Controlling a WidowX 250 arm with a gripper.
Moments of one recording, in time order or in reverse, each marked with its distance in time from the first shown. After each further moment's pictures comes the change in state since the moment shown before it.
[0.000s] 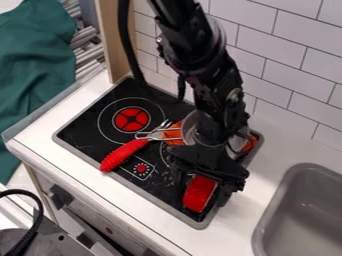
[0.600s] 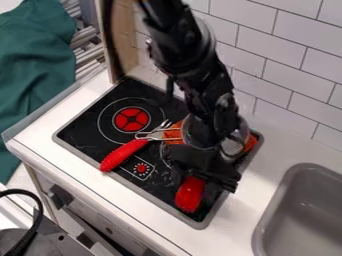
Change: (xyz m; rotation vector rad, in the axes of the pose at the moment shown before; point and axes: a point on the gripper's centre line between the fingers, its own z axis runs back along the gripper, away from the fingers) arm -0.001 0.012 0.011 0.016 -0.066 -0.045
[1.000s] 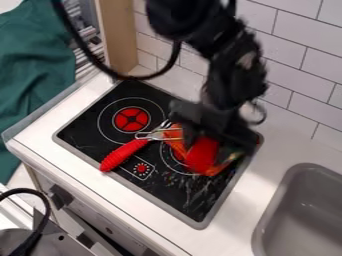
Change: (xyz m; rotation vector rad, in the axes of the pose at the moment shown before) arm 0.023 -0.022 0.067 0.060 -0.153 -0.069
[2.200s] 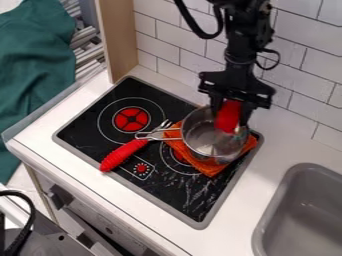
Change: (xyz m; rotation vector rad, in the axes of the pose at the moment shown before) arm 0.086 0.030 -0.067 -0.091 0.142 0.169
